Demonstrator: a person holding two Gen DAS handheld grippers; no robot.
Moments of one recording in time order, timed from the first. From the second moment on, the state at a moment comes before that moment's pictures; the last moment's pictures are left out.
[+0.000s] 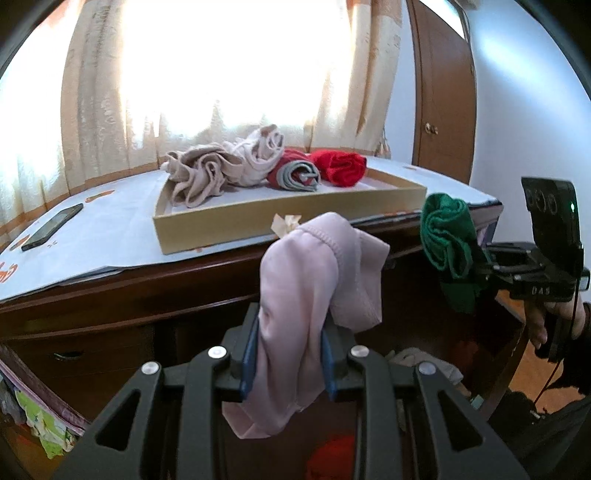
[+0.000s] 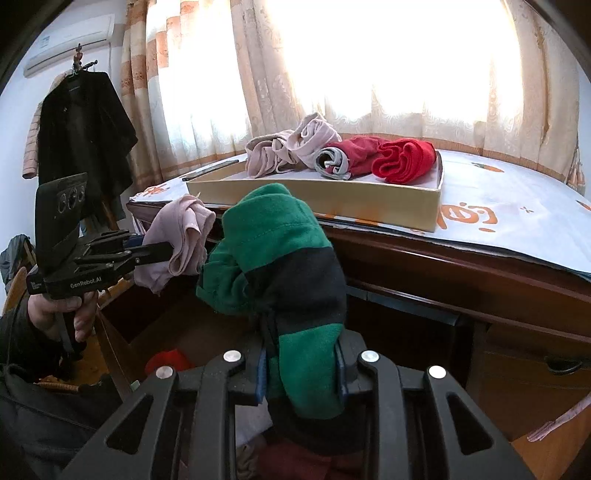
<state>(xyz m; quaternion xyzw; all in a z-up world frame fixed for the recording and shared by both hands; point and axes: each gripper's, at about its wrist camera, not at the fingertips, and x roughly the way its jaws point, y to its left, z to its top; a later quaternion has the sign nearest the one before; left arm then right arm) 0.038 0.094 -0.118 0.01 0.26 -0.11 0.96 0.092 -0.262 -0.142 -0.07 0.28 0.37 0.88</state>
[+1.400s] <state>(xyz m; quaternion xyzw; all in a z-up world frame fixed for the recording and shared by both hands) 0.026 0.105 -0.106 -0.03 0.19 -0.07 0.98 0.066 -0.275 -0.128 -0.06 0.20 0.39 0.90</state>
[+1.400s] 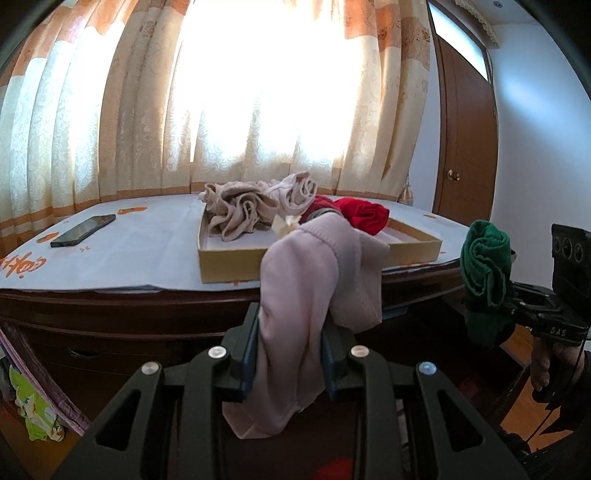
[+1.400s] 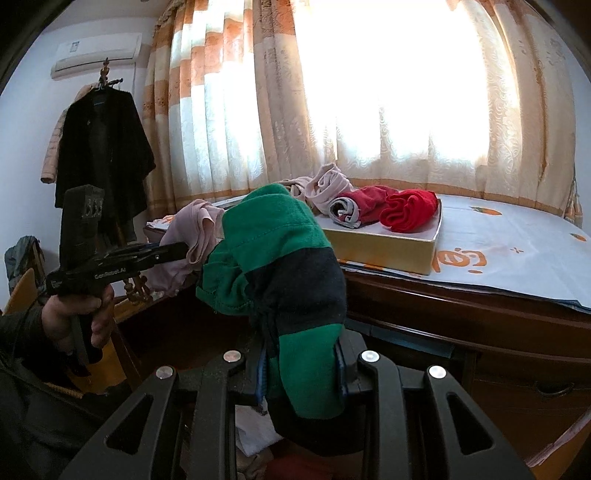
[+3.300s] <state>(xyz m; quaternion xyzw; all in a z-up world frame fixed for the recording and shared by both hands) 0.075 0.089 -0.015 -0.03 0.15 -0.09 0.98 0.112 -0.261 -0.023 -0.06 0.16 0.39 0.91</state>
